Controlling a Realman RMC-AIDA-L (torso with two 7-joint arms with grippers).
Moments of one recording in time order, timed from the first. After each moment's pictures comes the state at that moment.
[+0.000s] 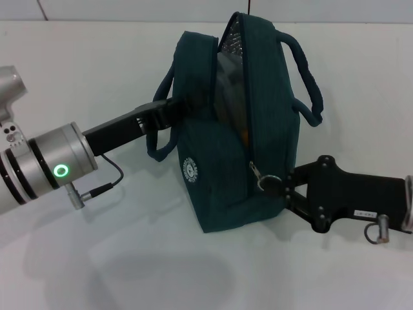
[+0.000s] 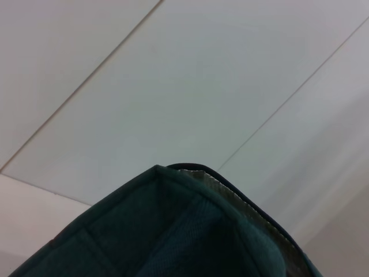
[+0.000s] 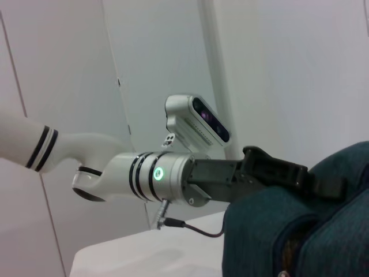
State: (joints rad) left arm -0.32 -2.09 1.30 0.62 1.14 1.29 -1.69; right arm 0.45 2.02 -1.48 -0.50 -1.23 -1.46 1.04
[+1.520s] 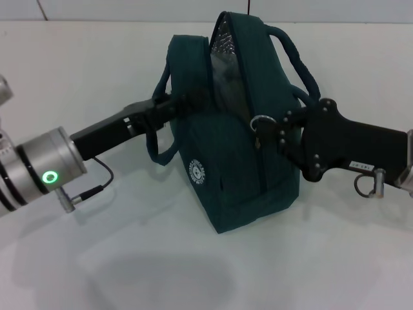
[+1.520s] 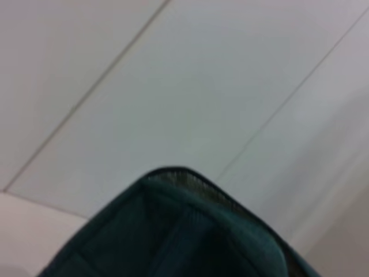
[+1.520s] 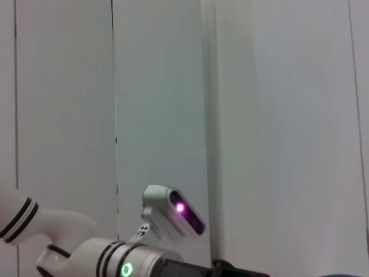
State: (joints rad) left arm -0.32 -2.08 1.24 0.56 1.13 1.35 -1.59; right arm 0.48 2.03 -1.48 -0.57 -1.07 -1.48 0.95
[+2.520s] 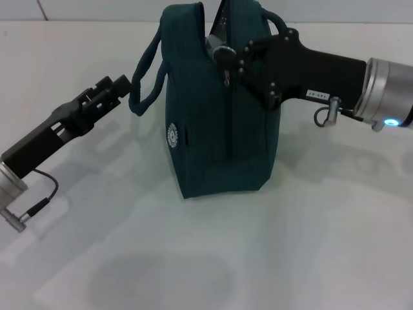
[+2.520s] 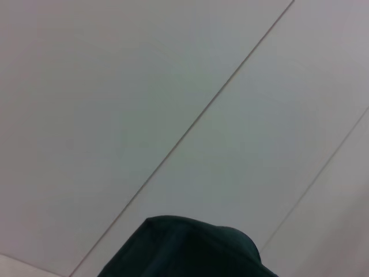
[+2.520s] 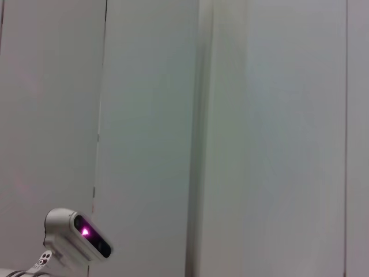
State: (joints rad) left arm -0.23 -2.08 0.98 0.46 1.14 1.51 -1.44; right arm 0.68 2.03 -1.53 -0.55 -0.96 -1.31 0.95
